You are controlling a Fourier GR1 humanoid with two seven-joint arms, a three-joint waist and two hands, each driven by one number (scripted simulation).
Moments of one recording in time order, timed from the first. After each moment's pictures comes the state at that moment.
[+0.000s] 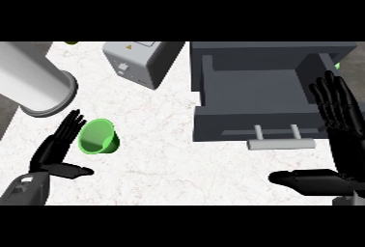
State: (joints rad) left arm -0.39 0.37 0.22 -0.42 -0.05 -0.47 -0.80; right arm -0.06 -0.14 -0.07 -1.96 0.01 0.13 -0.03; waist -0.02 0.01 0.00
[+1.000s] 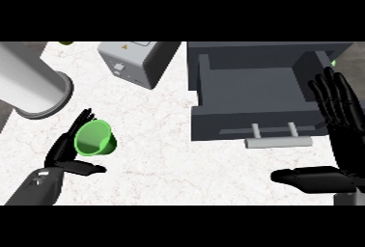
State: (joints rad) left arm -0.49 0.34 0.19 -0.23 -0.10 -0.41 -0.93; right arm -0.08 -0.15 -0.08 -1.95 -0.02 0.16 -0.03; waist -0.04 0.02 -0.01
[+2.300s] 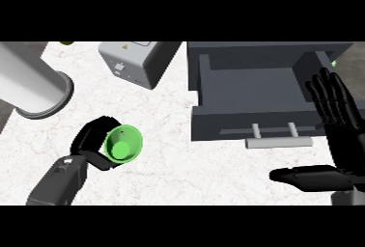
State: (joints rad) left arm -0.56 0.23 0.18 -0.27 -0.01 -0.61 -0.86; right arm -0.08 -0.14 -0.08 -1.93 -0.02 0.16 -0.02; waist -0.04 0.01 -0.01
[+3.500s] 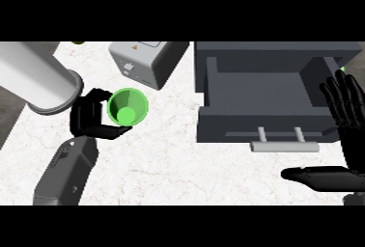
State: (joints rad) left arm -0.56 0.14 0.29 -0.60 0.17 -0.33 -0.90; right arm -0.06 -0.17 -0.14 -1.93 -0.03 0.17 -0.03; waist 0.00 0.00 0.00
